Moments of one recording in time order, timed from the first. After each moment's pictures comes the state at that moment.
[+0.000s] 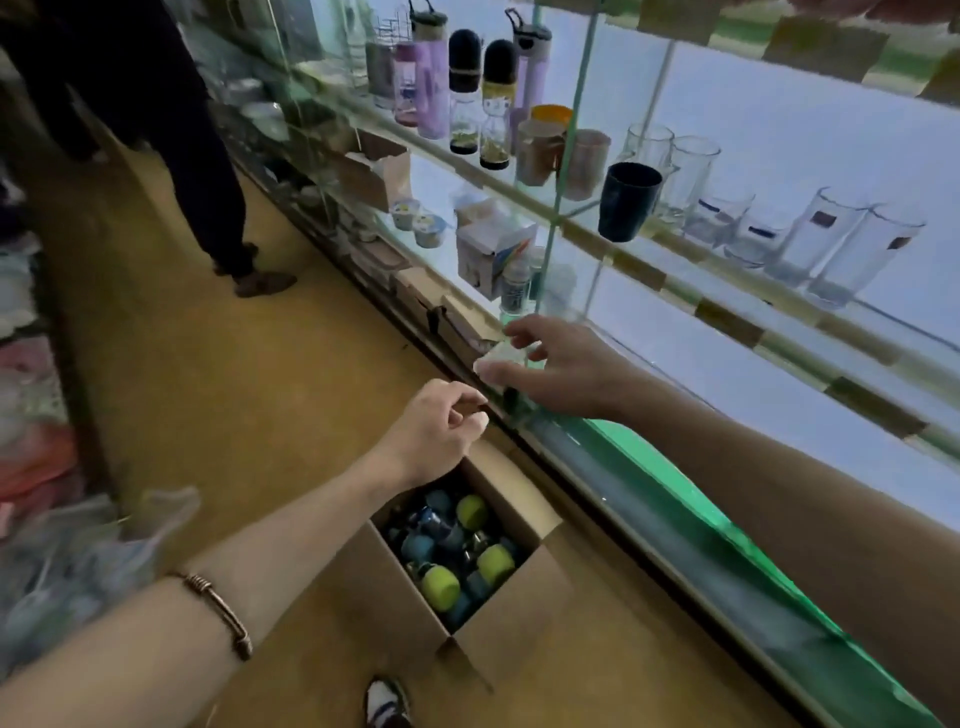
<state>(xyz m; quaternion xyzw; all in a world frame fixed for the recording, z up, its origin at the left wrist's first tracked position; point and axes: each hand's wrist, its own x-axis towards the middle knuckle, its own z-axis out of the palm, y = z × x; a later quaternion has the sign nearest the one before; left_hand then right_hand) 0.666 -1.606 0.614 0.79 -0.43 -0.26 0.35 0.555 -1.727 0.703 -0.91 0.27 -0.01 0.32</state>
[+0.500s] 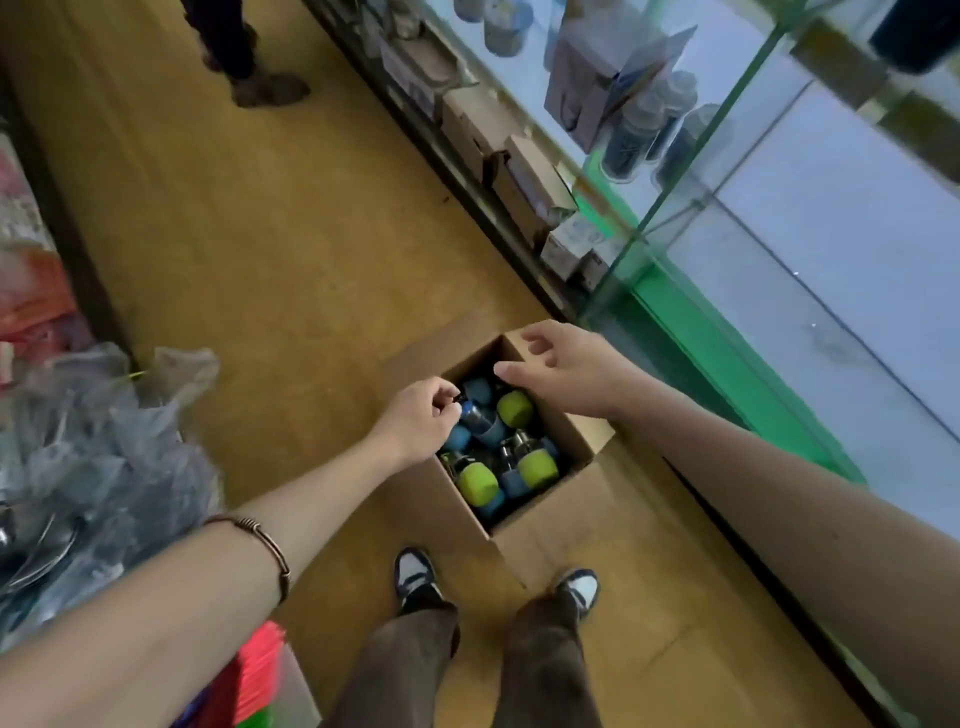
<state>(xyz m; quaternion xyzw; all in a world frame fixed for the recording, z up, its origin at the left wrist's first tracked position) 0.794 -1.568 0.418 0.84 -0.26 -0.39 0.27 0.700 -1.726 0.513 -0.86 0.31 0.20 0.36</state>
